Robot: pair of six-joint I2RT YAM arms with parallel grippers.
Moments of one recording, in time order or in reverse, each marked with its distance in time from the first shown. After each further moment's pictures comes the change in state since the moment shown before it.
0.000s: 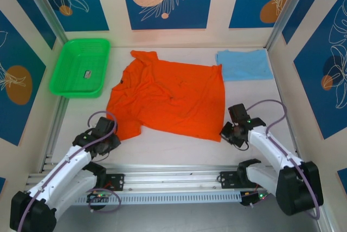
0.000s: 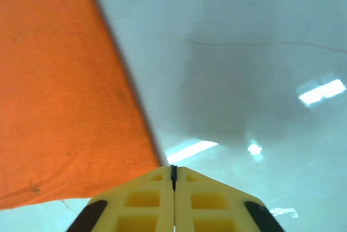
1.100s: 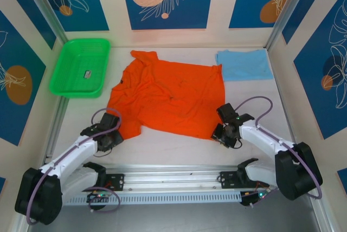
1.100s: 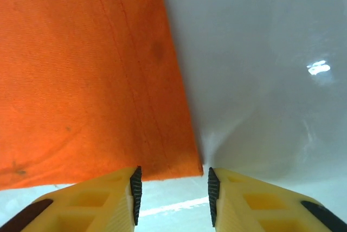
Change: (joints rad) left arm 0.060 0.227 -0.017 0.180 -0.003 0.034; right arm 0.172 0.185 0.051 0.039 -0.005 0.047
